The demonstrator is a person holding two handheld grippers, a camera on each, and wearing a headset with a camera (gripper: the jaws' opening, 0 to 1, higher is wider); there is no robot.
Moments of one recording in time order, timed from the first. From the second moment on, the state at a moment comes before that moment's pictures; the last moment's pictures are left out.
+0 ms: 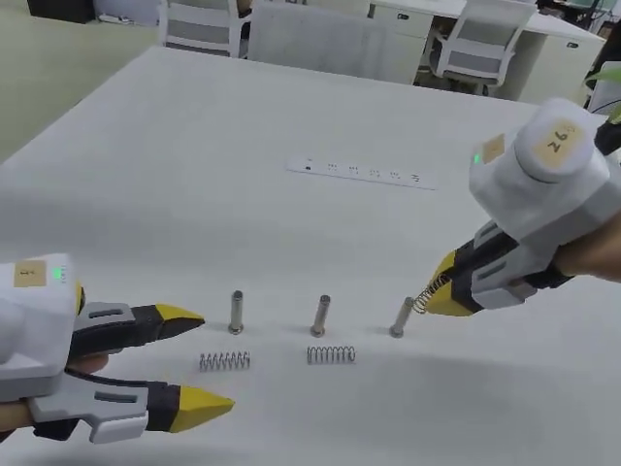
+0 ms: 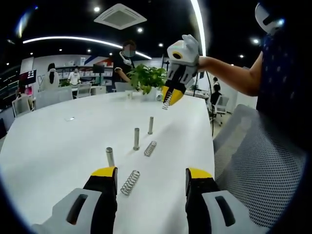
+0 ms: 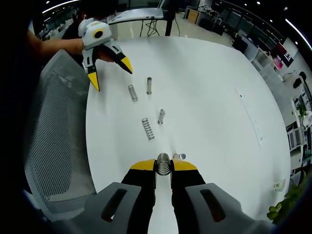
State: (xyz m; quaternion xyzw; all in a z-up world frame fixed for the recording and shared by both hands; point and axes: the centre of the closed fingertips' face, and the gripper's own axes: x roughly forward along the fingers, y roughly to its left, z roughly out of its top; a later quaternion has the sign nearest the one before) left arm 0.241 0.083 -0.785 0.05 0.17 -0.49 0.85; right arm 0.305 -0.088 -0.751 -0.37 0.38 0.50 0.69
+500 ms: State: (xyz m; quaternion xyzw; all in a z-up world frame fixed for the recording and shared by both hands) left arm 0.240 0.082 -0.786 0.05 0.18 -0.49 0.85; right arm 0.333 -0.099 -0.765 -0.38 0.39 0.48 0.69
